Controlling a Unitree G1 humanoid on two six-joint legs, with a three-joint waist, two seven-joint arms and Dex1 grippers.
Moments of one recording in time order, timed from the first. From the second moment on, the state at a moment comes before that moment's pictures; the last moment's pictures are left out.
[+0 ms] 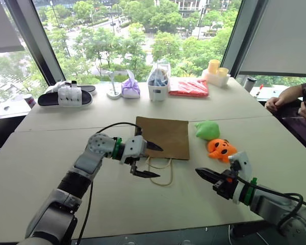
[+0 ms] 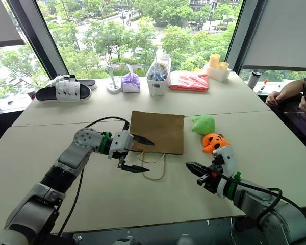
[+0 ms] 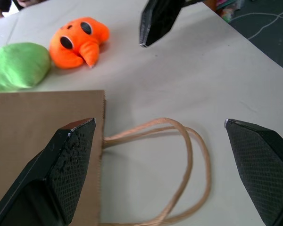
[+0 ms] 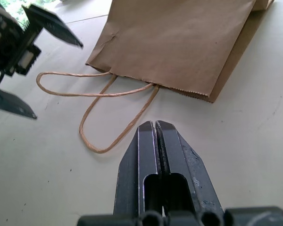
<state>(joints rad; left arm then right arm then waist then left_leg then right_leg) -0.70 0.44 -0.31 0.31 -0.17 -0.11 -1.35 0.00 -0.58 -0.20 -0.51 0.81 0.84 0.47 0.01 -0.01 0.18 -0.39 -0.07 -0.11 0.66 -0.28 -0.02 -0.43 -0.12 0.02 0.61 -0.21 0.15</state>
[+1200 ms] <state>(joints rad) -0.86 0.26 -0.10 0.19 -0.40 0.47 -1.00 -0.27 -0.31 0.09 -0.31 0.44 0.65 0.26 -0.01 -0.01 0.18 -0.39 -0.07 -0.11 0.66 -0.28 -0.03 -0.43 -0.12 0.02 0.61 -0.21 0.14</state>
